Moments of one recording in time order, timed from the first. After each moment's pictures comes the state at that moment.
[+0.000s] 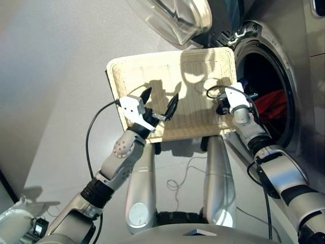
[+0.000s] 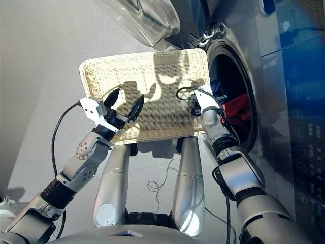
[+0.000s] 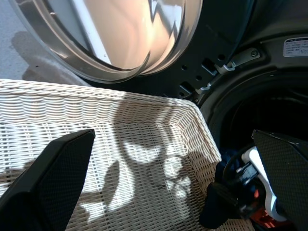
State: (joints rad) left arm -0.30 0.44 -0.50 -0.09 -0.73 -0.23 0.02; right arm -0.85 -0.39 0.39 1.14 0.05 -0.11 -0.29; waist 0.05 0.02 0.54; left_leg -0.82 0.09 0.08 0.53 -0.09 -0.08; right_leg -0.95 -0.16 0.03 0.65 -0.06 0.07
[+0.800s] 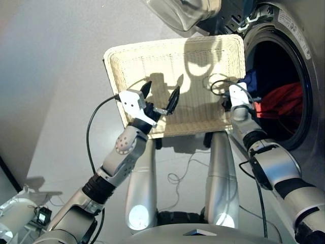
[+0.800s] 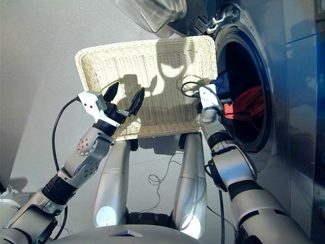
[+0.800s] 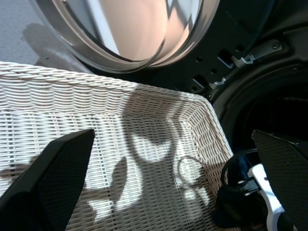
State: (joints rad) left arm -0.35 0.44 -0.53 -0.12 -0.73 -0.23 0.08; right arm -0.93 -0.34 0.22 1.31 0.19 -0.07 -0.44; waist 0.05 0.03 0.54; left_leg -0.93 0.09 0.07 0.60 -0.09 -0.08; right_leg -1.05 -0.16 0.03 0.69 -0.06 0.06
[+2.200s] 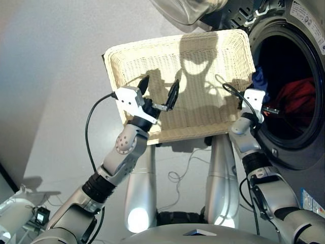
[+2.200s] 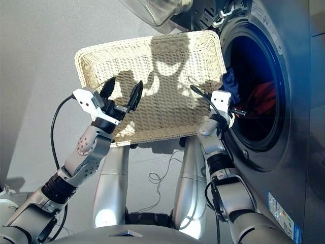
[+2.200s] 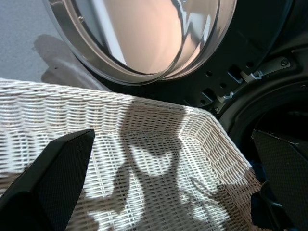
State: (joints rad) left arm -0.35 0.45 -0.53 -0.15 -0.73 -0.28 0.14; right arm -0.56 -0.29 0.10 0.64 -0.12 -0.07 -0.91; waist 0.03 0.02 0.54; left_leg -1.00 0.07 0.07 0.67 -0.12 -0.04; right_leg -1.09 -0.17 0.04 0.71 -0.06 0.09
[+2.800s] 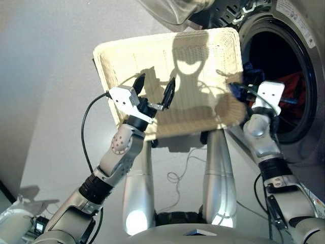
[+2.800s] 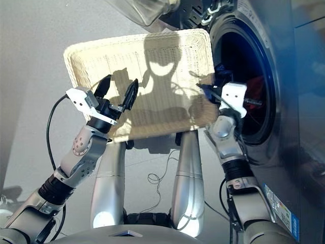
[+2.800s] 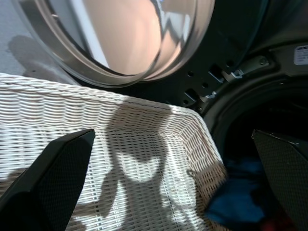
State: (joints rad) left arm -0.31 0.47 -0.46 -0.17 -0.74 -0.28 0.06; right arm -0.46 -0.53 0.12 0.41 0.08 -0.29 -0.53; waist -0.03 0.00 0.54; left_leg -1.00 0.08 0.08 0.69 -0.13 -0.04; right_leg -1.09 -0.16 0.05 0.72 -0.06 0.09
